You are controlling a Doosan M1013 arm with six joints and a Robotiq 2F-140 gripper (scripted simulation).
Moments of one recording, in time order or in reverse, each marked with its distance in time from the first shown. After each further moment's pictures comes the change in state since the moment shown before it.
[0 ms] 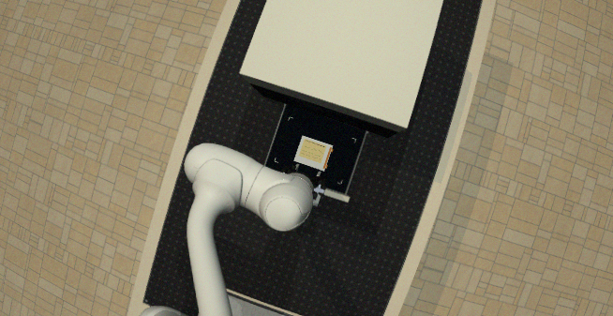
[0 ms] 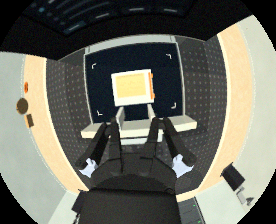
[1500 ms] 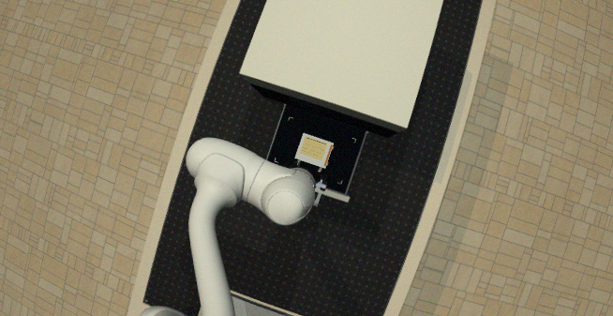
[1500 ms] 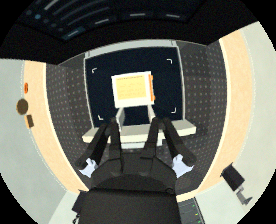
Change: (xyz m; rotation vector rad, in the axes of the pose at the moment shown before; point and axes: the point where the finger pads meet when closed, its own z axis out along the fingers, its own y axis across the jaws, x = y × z) arm 0.013 0.000 0.002 0.000 0.000 0.000
